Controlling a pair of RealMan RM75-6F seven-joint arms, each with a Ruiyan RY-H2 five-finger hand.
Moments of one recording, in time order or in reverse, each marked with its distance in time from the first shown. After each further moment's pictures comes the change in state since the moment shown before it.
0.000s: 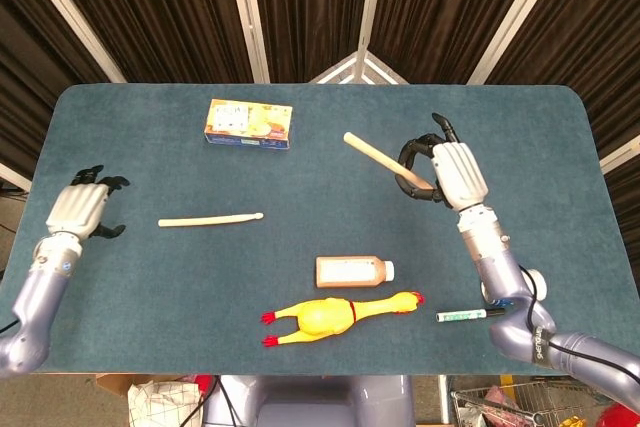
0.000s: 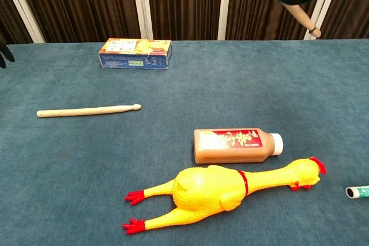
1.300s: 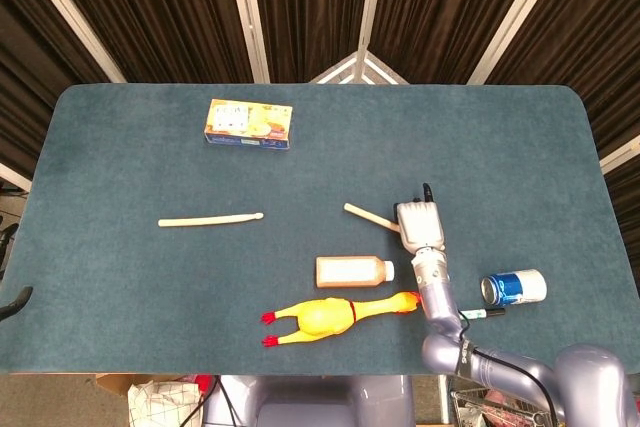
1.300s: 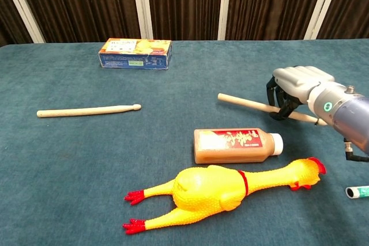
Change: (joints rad) left arm 0.528 0.124 0.168 -0.101 0.595 0.691 -0.231; right arm 0.049 -0.390 -0.117 0.160 0.511 -0.030 -0.931
